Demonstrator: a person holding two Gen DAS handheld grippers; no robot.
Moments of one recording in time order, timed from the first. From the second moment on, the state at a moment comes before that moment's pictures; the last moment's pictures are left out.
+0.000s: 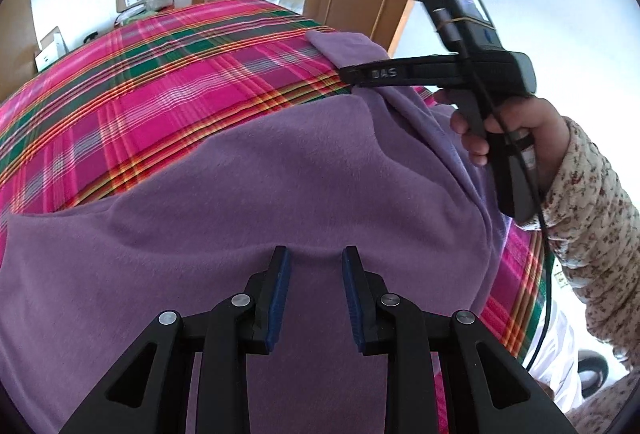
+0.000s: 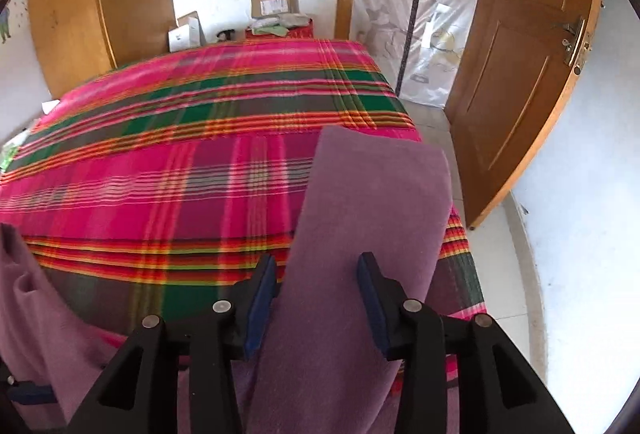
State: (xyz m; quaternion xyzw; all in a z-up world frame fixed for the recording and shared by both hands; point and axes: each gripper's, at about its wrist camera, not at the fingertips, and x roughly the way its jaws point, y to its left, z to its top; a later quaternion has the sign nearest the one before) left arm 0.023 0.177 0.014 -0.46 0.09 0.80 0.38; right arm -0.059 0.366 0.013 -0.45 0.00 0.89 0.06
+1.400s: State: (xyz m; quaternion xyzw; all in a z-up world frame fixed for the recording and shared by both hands) left arm 0.092 0.225 0.019 -0.41 0.18 0.76 0.47; right arm 0.044 0.472 0.066 -0.33 0.16 0.92 0.15
